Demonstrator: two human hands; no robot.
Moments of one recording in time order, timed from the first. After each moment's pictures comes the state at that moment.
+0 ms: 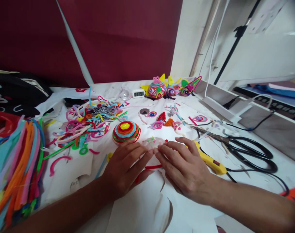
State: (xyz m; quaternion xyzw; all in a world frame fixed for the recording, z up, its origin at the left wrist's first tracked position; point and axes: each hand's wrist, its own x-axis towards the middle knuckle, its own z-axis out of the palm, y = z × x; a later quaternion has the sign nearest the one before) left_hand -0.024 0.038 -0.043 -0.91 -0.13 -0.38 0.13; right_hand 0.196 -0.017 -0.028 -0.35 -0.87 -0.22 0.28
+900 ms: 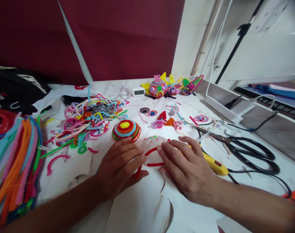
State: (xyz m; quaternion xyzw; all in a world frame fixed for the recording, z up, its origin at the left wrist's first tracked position) left_hand -0.037 0.045 -0.038 -0.90 -0.11 -0.42 0.10; right_hand 0.195 -0.019 -0.023 -0.36 -0.86 -0.23 0.27
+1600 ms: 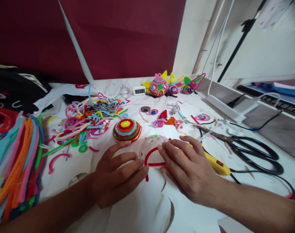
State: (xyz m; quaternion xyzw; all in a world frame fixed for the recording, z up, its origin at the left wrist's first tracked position) left_hand -0.045 0.027 -0.030 -0.92 -0.12 -0.37 0.11; right_hand 0.196 -0.020 -0.023 -0.36 -0.86 -0.22 0.28
